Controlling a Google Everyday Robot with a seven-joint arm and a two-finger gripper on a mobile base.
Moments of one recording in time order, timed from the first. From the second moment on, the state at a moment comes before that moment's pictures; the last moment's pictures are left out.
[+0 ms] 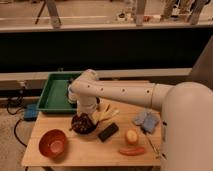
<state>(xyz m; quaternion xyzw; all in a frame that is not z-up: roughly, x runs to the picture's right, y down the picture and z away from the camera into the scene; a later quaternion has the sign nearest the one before) -0.103 0.161 0.769 -0.31 -0.24 -0.46 0.80</state>
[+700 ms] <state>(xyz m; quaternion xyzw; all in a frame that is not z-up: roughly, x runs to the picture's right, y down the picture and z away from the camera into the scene) -0.121 0.176 0.779 -0.32 -0.25 -0.47 0.78</state>
